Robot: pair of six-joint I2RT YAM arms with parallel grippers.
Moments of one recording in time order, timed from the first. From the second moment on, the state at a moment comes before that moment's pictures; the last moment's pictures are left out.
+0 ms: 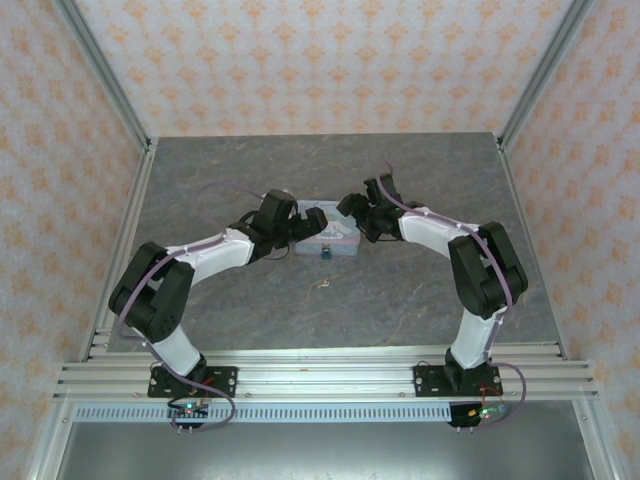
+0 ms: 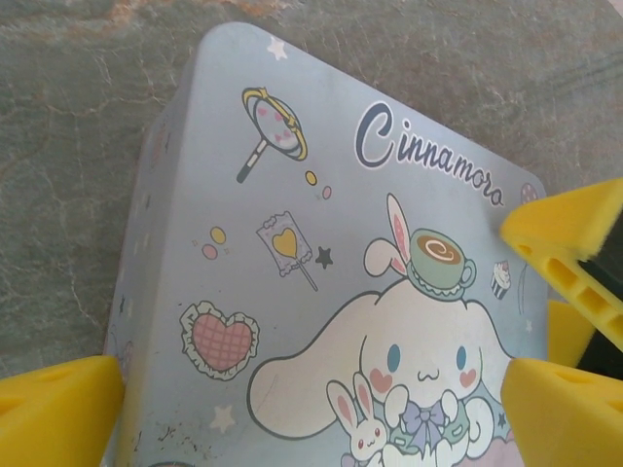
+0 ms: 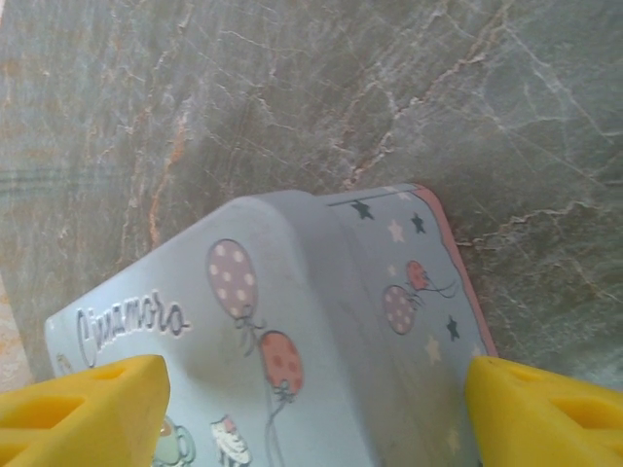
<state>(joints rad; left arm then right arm) -0.50 1.66 0.96 -0.05 0.07 -0.87 0.45 1.81 1.13 -0.19 -0.18 1.07</state>
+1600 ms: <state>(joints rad) -0.50 1.71 1.07 -0.16 -0.02 -0.83 0.45 1.72 1.03 -0.12 -0.19 1.11</state>
